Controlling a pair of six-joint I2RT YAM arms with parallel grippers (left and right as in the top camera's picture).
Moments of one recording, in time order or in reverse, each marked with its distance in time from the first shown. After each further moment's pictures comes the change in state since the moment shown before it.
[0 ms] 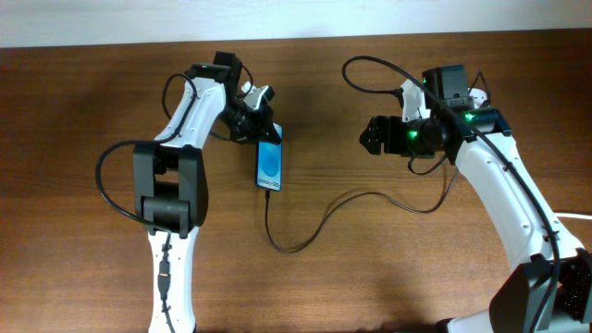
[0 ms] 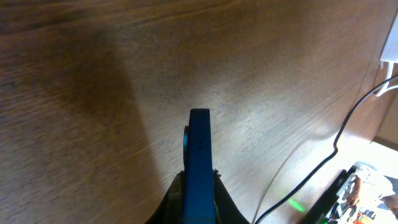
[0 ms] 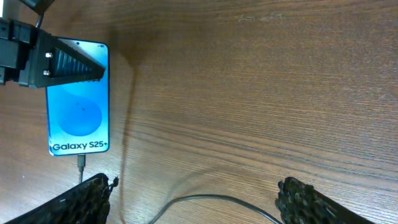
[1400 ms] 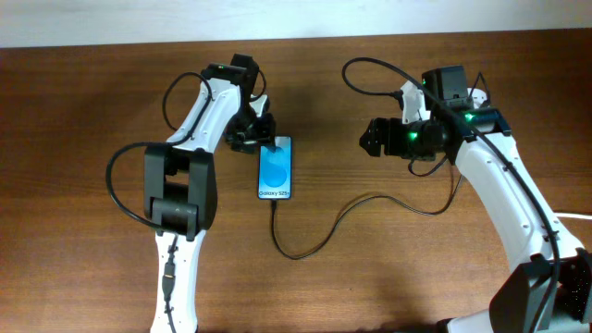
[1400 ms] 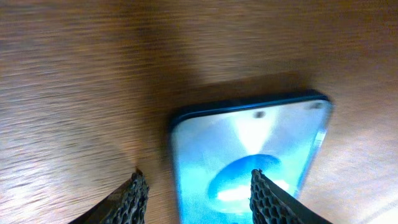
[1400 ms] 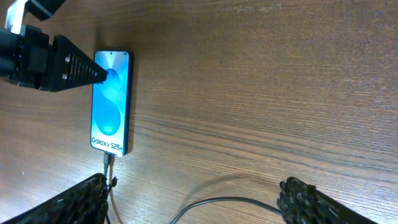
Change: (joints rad) left arm -0.058 0.003 0.013 -0.064 -0.395 -0.146; right arm 0.000 0.000 0.000 -0.023 0.000 0.000
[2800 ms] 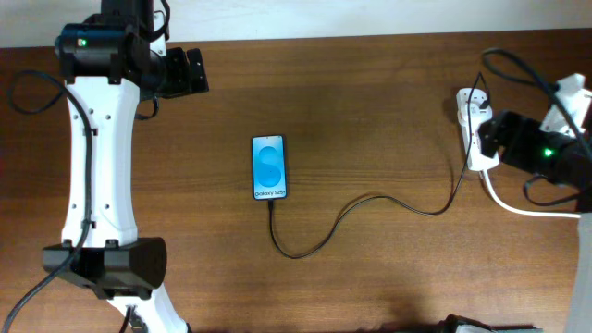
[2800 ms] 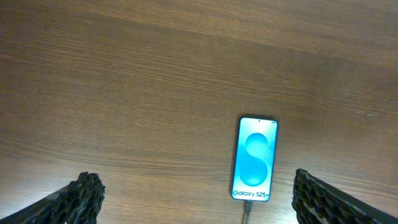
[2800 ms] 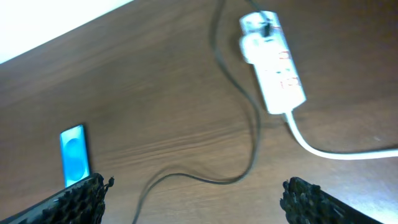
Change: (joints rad) left arm 0.183 -0.505 0.239 -0.246 -0.260 -0.058; right arm -0.437 -0.351 0.247 -0.392 0.109 -0.081
